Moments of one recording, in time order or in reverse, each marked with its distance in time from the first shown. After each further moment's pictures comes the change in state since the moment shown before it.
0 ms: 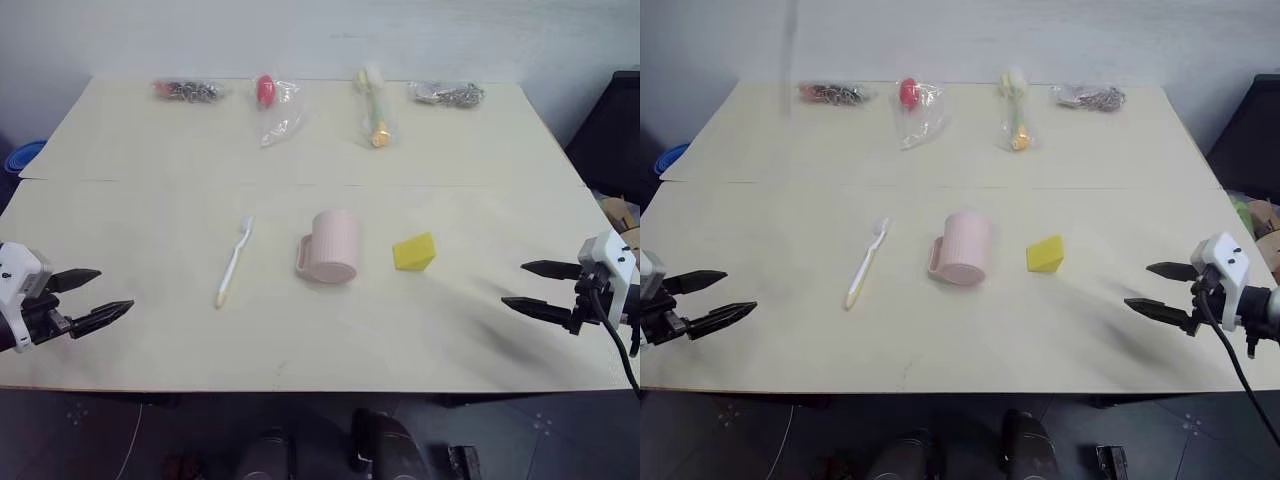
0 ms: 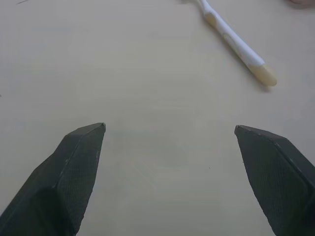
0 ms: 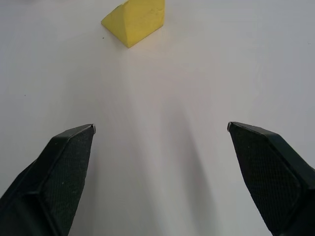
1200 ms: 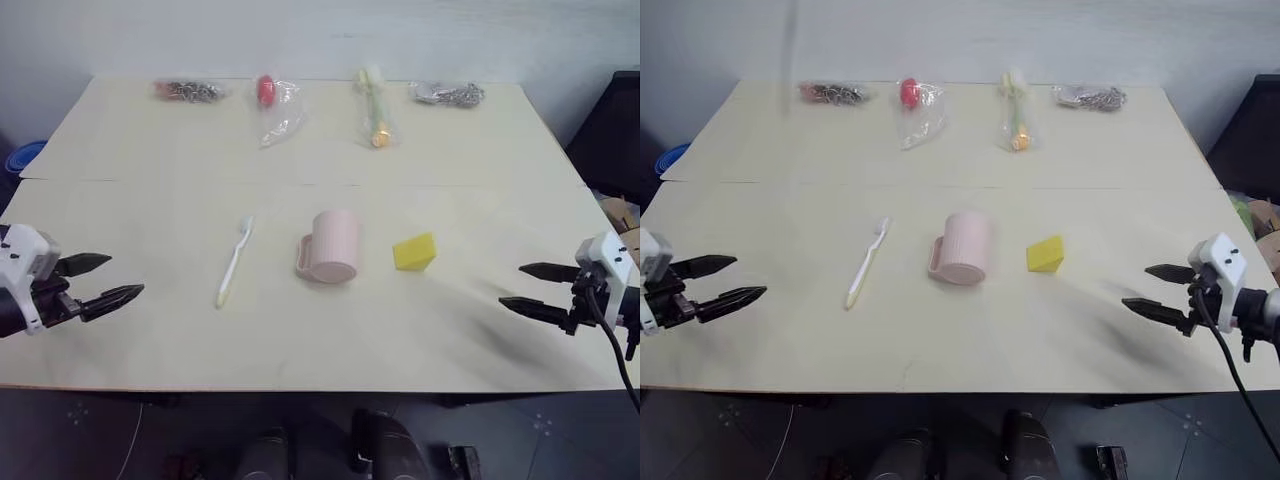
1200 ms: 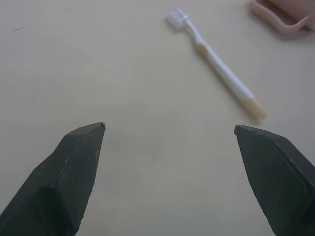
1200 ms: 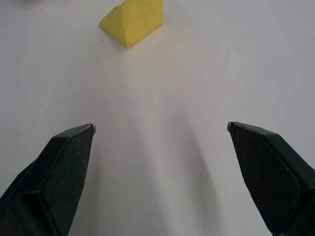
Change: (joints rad) left arm -0.141 -0.003 -0.058 -0.053 -0.058 0.141 0.018; right arm -0.025 0.013 0.008 -0.038 0.032 0.068 -0.042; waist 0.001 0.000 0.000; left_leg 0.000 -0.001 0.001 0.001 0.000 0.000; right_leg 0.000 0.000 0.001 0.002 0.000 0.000
